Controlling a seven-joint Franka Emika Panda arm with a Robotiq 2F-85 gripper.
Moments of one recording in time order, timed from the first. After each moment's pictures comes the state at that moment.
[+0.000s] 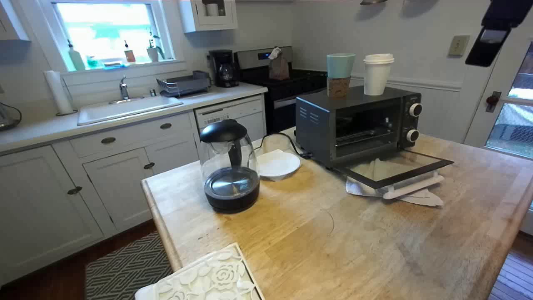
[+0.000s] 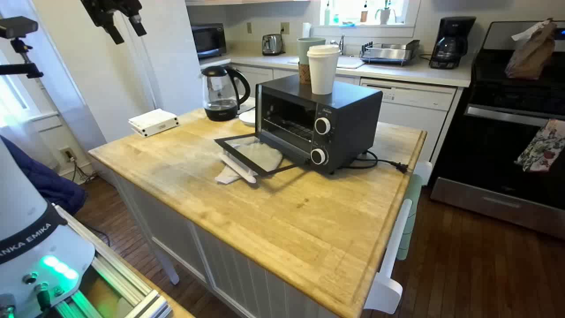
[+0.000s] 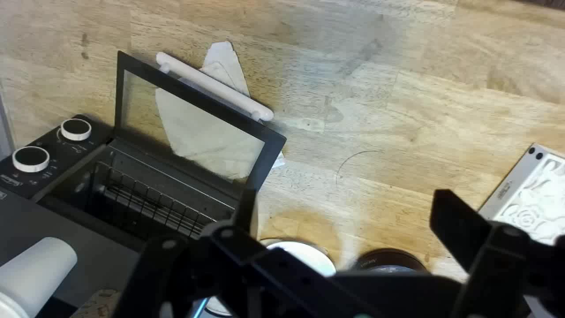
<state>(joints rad) 0.05 -0.73 0.24 -2.48 -0.07 1.90 0.14</state>
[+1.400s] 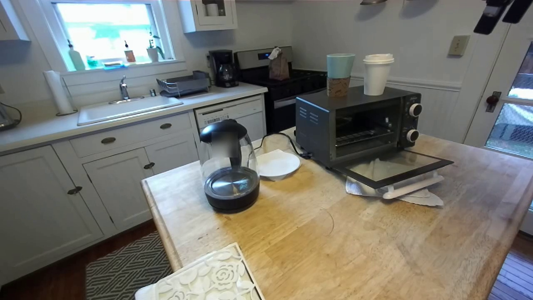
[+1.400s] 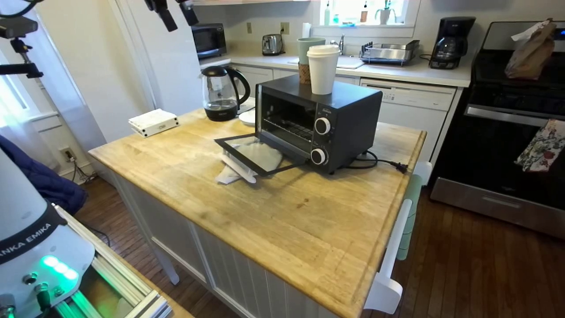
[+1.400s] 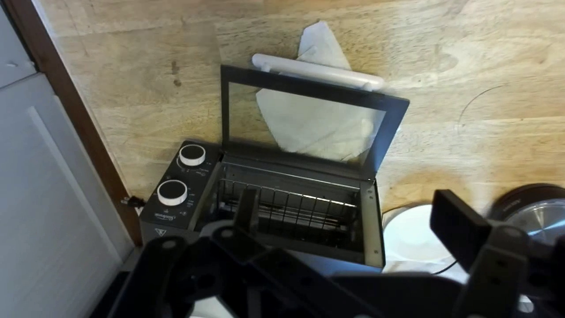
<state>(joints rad) -0.12 -0.72 -0.04 -2.47 -0.18 2.00 0.07</state>
